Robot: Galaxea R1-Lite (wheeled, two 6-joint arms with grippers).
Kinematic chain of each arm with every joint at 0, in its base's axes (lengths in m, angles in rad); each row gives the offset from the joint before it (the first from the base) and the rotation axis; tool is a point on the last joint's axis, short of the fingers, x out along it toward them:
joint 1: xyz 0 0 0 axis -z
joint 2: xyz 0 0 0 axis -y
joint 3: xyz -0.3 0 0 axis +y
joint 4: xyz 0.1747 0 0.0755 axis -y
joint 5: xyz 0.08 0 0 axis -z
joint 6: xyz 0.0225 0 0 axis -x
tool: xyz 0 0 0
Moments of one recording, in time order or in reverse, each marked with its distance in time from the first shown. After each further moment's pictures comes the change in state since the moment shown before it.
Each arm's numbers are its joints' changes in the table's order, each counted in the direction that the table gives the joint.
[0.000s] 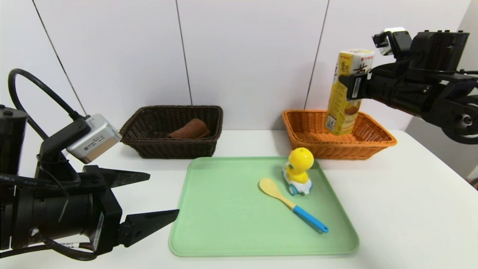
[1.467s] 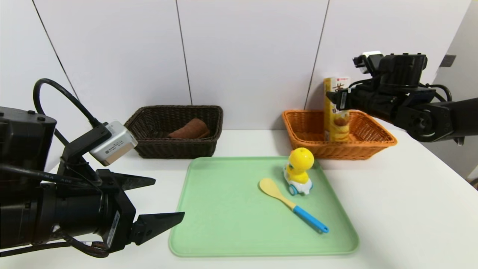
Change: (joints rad) left arm 0.000 -0.057 0.003 0.001 -0.003 0.009; right arm 0.047 -0.173 -0.088 -0.004 0.015 -0.002
